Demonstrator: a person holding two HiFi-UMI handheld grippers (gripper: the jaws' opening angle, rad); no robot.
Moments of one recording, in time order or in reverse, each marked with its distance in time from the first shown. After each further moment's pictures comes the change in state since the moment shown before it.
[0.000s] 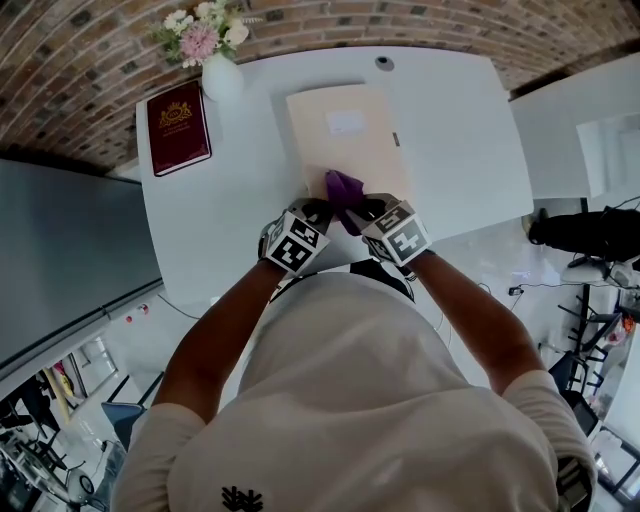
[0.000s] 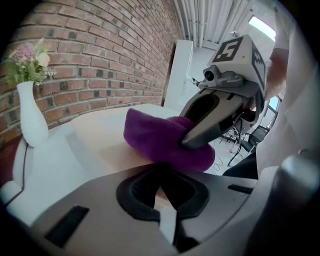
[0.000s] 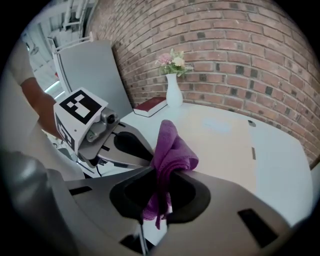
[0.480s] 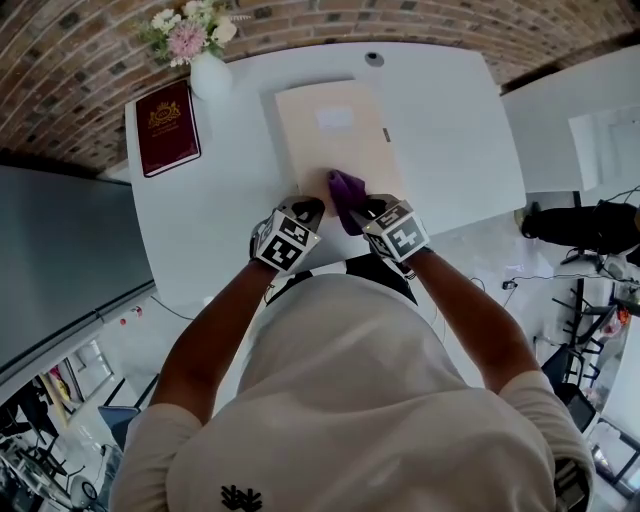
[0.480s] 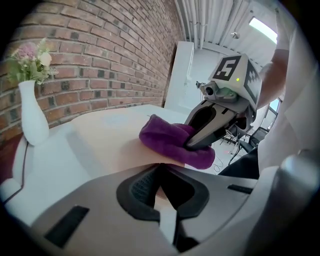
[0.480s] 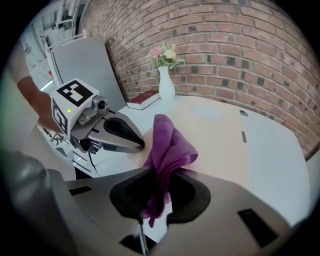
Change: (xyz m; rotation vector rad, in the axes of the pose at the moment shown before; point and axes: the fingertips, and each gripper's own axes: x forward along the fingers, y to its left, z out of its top) left arm 0.000 0.003 -0.001 -0.008 -0.014 0.004; right arm 0.005 -0.020 -0.035 0.049 0.042 -0.039
